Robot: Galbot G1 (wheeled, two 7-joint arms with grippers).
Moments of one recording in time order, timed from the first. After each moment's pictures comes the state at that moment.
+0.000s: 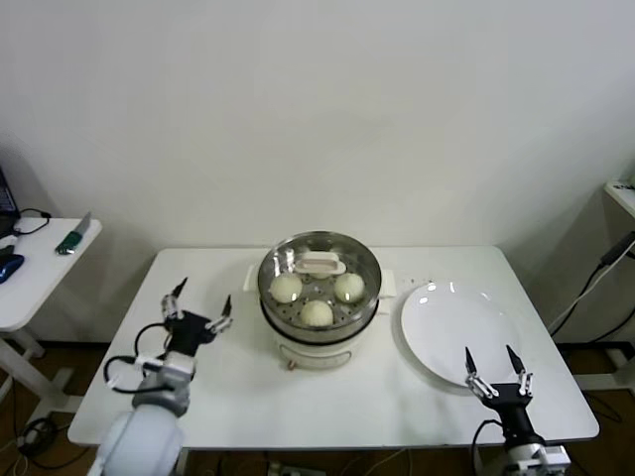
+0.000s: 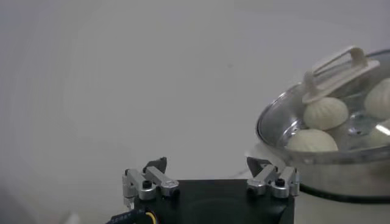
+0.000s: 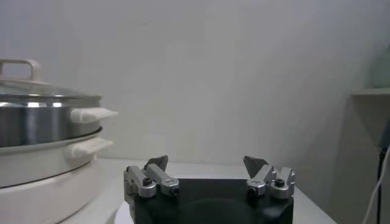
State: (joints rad) left arm 1.39 -1.19 -0.46 -2.12 0.14 0.40 -0.08; right arm -1.59 1.25 0.66 1.74 0.31 0.32 -0.06
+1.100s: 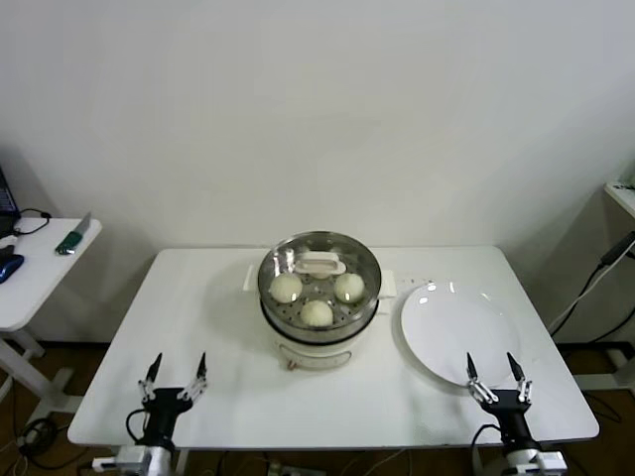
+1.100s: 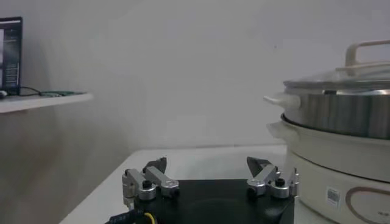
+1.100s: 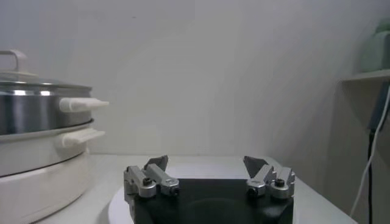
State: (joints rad) left arm 1.61 -1.31 -0.57 -1.82 -0.22 -0.20 -0.10; right arm -1.56 1.26 0.64 1.66 0.34 0.37 -0.06
